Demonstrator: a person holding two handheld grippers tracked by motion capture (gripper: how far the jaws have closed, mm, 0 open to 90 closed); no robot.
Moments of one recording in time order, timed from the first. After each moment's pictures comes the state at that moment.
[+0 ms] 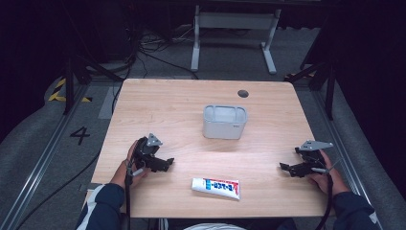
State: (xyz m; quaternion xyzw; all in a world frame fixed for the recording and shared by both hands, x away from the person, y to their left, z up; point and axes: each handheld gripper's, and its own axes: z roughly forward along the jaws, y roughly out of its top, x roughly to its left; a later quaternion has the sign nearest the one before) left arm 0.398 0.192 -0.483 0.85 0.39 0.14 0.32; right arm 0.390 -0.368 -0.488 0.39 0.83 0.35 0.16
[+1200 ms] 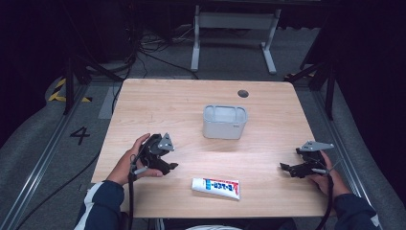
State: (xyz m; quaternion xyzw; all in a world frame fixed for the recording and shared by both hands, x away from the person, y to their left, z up) left arm 0.379 0.153 -0.411 0.94 0.18 0.12 0.26; right arm 0.386 -0.368 -0.488 0.41 0.83 0.35 0.17
